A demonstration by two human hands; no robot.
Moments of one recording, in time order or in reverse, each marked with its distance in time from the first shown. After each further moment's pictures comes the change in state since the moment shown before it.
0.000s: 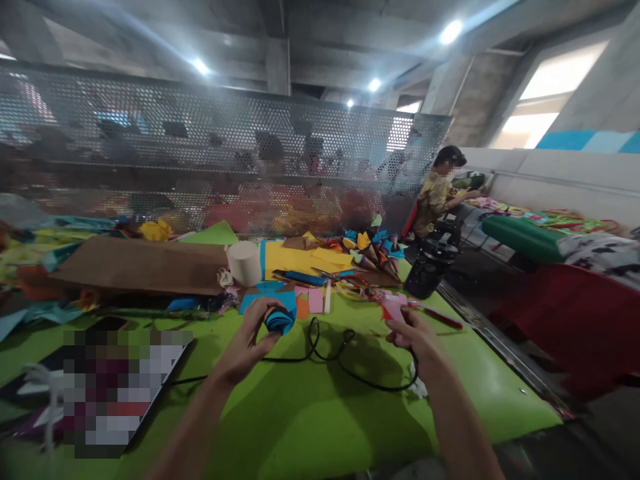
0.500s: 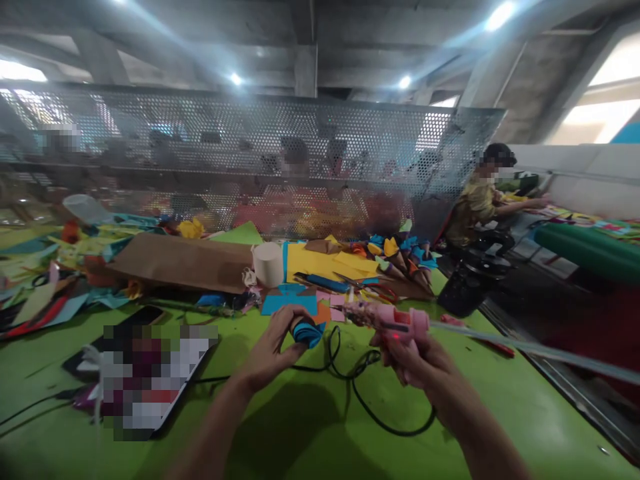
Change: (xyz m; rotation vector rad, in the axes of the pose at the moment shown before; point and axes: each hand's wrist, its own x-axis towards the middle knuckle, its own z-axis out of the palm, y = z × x) left_hand -0.002 0.005 0.001 -0.047 -0.061 -0.060; right_hand -0.040 -0.044 0.018 0.304 -0.383 -0.130
